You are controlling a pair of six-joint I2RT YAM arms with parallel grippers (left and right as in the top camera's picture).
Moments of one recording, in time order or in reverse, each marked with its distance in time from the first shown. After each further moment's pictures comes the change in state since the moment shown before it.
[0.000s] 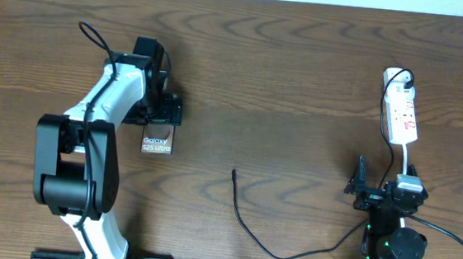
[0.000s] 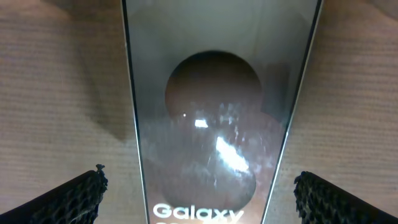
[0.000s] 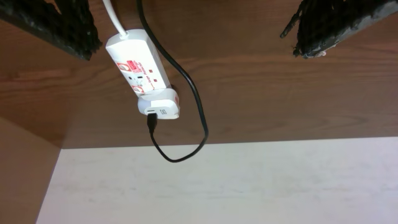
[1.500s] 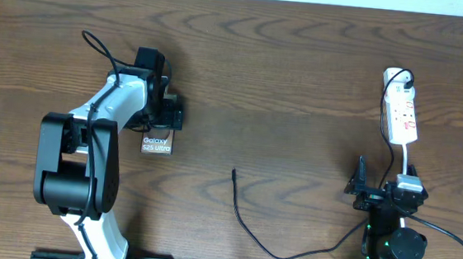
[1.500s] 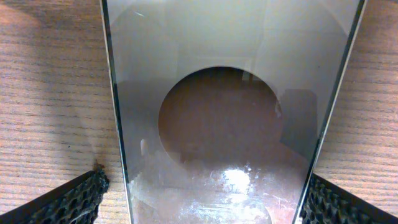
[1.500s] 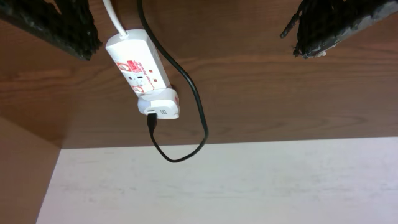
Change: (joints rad) left arm 0.000 0.002 -0.114 0.170 -0.005 0.000; right arm 0.000 0.000 0.000 0.000 0.000 0.000
